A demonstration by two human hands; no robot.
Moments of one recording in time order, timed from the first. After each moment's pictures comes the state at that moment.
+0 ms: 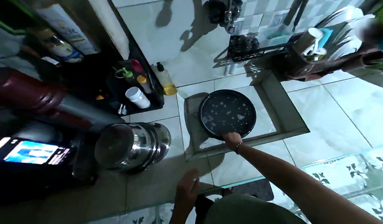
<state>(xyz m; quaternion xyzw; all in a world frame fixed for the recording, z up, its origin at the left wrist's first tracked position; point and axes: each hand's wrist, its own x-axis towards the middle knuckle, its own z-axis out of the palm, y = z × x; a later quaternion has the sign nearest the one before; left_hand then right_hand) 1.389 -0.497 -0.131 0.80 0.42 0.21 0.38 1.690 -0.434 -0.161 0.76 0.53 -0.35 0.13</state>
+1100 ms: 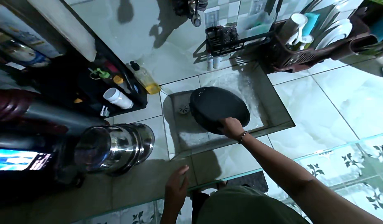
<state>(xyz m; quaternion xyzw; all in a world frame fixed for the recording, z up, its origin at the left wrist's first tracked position) 1.436 -0.517 -0.124 0.79 0.43 0.24 0.36 1.775 -0.461 -0.111 0.76 0.56 -0.31 -0.09</state>
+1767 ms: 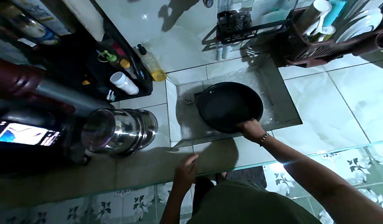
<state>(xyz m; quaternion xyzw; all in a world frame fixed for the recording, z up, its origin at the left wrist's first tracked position) 1.459 -0.525 -0.138 0.79 0.44 0.18 0.39 1.824 -0.528 -0.158 0.70 0.67 -0.26 0.01</state>
